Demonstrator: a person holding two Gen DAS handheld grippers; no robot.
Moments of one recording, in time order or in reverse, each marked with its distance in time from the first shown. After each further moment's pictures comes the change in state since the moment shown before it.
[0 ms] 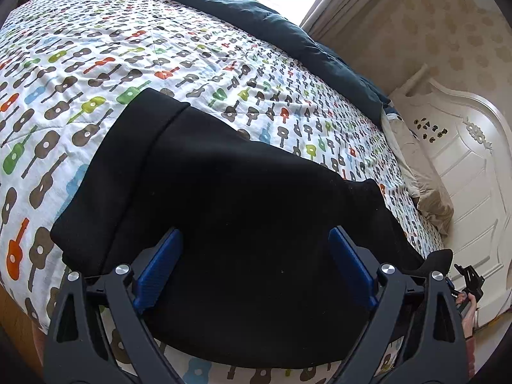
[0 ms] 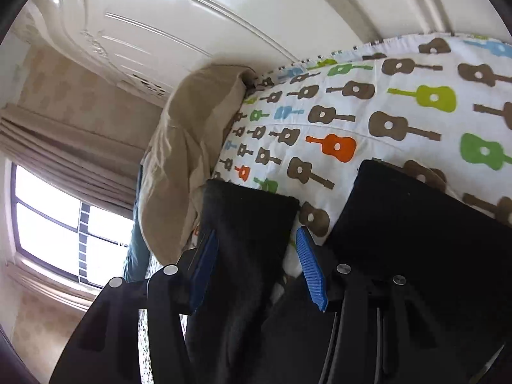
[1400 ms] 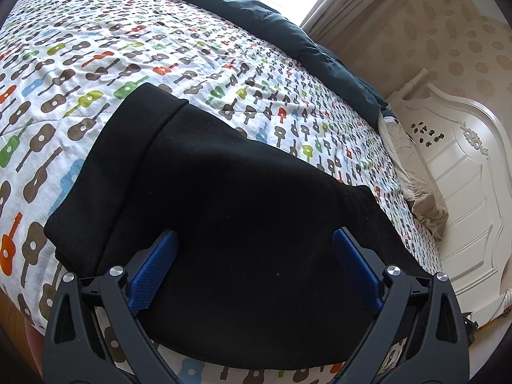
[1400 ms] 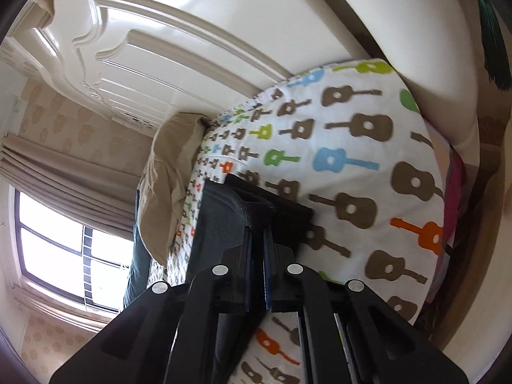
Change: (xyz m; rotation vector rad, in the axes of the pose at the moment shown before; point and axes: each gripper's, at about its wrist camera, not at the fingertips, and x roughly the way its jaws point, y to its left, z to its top) left arm 0.000 -0.004 -0.002 -0.017 0.004 -0.017; right arm -0.127 -0.091 -0.037 0.074 -0.112 -0.012
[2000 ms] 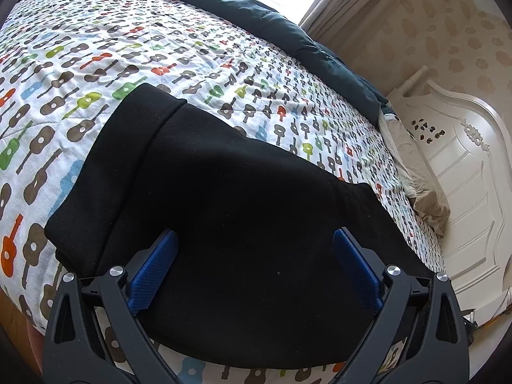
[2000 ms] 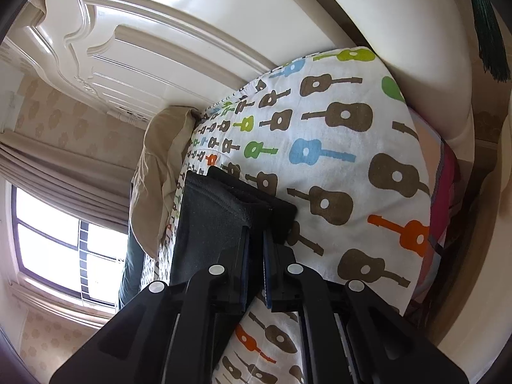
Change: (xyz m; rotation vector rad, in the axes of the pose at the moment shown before) left arm 0.002 -0.002 0.001 0.014 0.004 0.004; right arm 0.001 -0.012 0.000 -0.015 0.042 -0.011
